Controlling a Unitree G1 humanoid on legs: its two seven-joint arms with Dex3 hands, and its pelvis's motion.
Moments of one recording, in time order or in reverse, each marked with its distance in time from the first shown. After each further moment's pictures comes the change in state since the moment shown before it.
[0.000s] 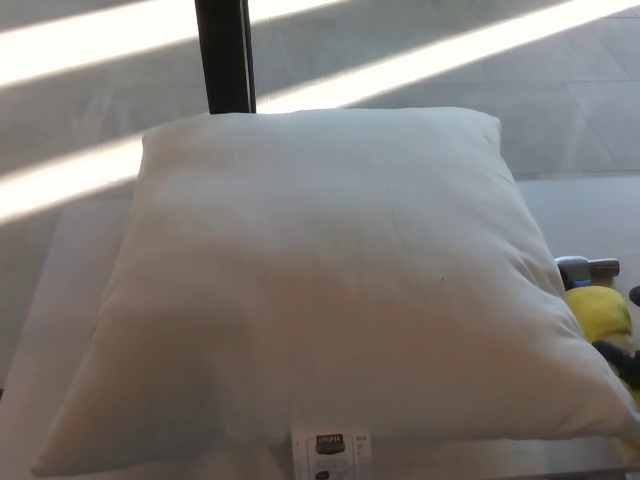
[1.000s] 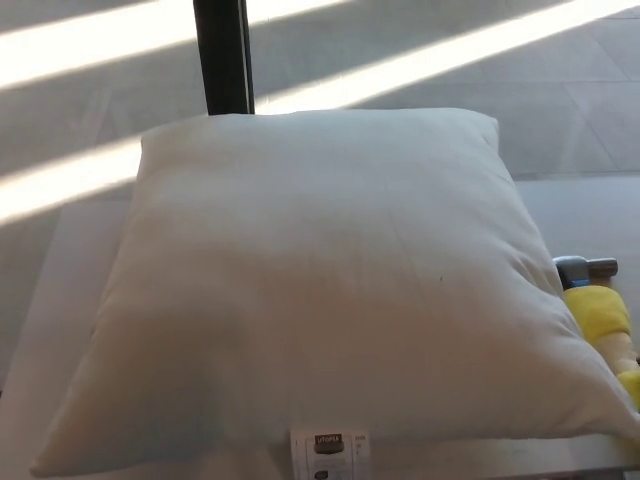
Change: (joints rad) left_arm -0.001 0.003 0.027 -0.016 -0.001 0.009 -0.002; right_arm 0.165 -0.085 -0.100 -0.258 0.120 0.058 0.000
